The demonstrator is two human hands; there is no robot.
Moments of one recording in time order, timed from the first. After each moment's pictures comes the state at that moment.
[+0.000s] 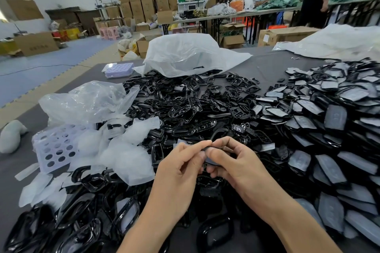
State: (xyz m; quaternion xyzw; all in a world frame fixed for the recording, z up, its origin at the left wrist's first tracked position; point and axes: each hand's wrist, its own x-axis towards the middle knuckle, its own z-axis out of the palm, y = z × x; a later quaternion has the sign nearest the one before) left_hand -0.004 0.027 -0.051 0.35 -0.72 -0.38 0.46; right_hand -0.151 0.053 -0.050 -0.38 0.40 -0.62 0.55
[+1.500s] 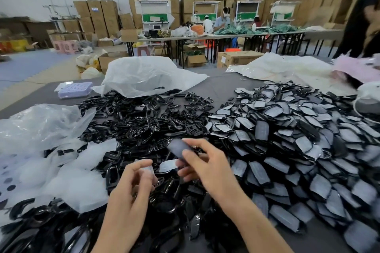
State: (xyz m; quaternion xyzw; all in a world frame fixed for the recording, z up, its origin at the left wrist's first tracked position) left_hand -0.008 0.040 -0.054 0.38 -0.69 -0.36 0.49; right_hand -0.188 0.075 -0.025 -0.46 0.51 -0.61 0.40
